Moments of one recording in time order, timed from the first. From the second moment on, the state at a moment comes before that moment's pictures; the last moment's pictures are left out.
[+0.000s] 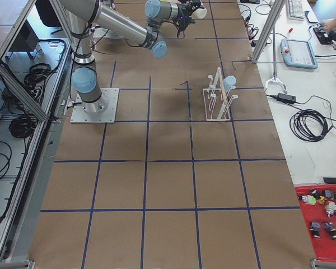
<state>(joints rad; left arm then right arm) -1.45 -1.77 -2.15 0.22 0.46 0.17 1.84 -1.36 2.04 -3.45 -1.34 1.73</state>
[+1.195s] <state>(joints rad) -1.45 -1.77 -2.15 0.23 0.46 0.17 1.90 -1.29 1.96 -3.38 -1.34 1.73</state>
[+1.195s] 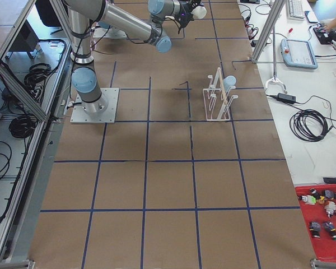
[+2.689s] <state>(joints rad) -1.45 -1.77 -2.15 0.23 0.46 0.17 1.90 -1.25 1.90 -3.36 -1.34 1.64</state>
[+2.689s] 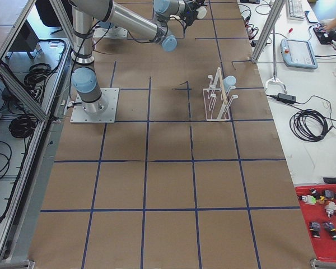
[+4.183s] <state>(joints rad) -1.38 -1.74 -2.15 0.23 0.46 0.07 1.89 -1.24 1.89 -3.37 -1.33 1.63</state>
